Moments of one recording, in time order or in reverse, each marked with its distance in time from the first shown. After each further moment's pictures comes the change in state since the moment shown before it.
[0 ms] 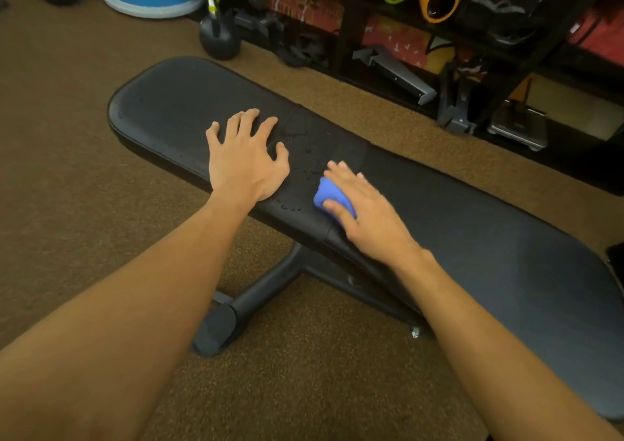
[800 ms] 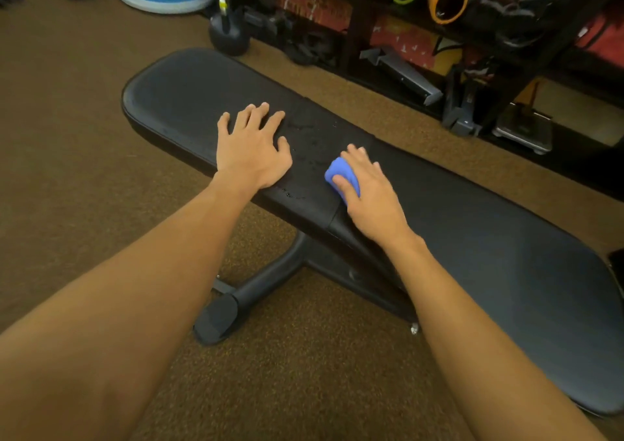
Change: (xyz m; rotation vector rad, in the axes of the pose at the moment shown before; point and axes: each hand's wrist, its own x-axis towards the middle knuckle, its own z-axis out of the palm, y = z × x) left_hand -0.002 -0.004 -0.006 -0.027 -0.105 0.027; right_hand 0.012 -0.002 0.007 0.037 0.094 0.188
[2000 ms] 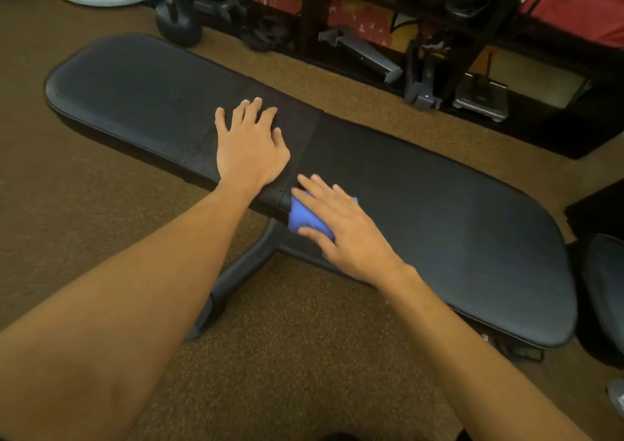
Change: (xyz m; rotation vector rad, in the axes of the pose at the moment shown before) left_hand -0.020 0.083 0.028 -0.043 0.087 0.065; right_hand -0.106 0.028 -0.012 -0.124 -0.084 -0.295
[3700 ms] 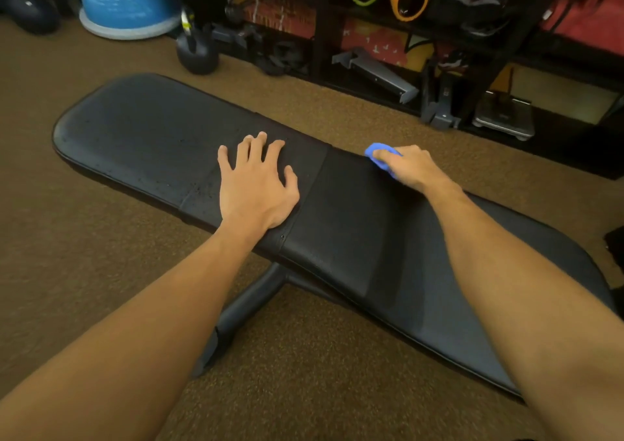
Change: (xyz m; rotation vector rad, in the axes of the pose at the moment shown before) left_hand 0.009 0.006 0.006 0.071 0.005 -0.003; right_hand 0.131 0.174 -0.077 0.268 -0.032 0.791
